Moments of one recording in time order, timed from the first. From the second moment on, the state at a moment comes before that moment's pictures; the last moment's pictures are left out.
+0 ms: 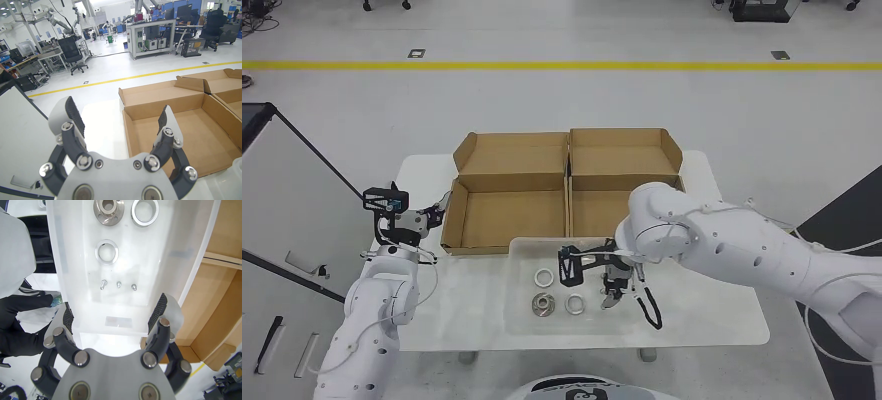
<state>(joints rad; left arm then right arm) 1.73 -1.15 -1.60 -1.80 1.33 0.00 0.00 -0.49 -0.93 0.21 -1.81 -0.37 -0.47 1.34</state>
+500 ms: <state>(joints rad) 1.73 -1.15 -1.60 -1.80 1.33 0.00 0.00 -0.53 -0.93 0.20 -1.80 -0.39 -0.46 1.36</state>
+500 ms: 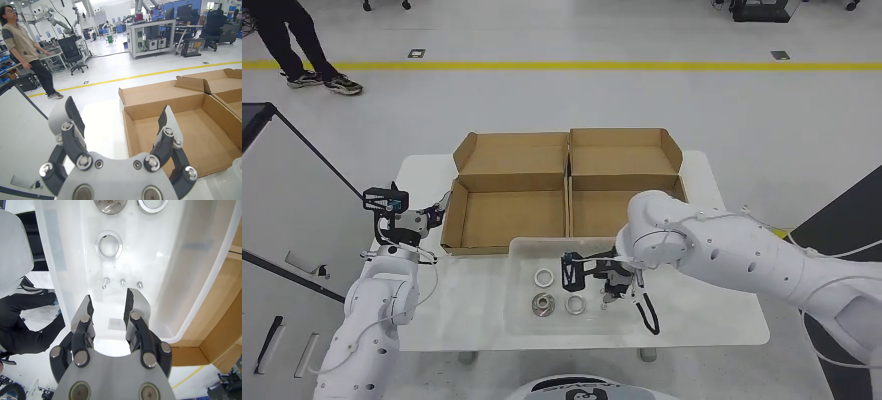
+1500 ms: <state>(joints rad) 1.73 -1.15 -1.60 -1.80 1.33 0.00 0.00 -0.60 -0.98 0.17 -1.74 -0.44 -0.44 1.39</state>
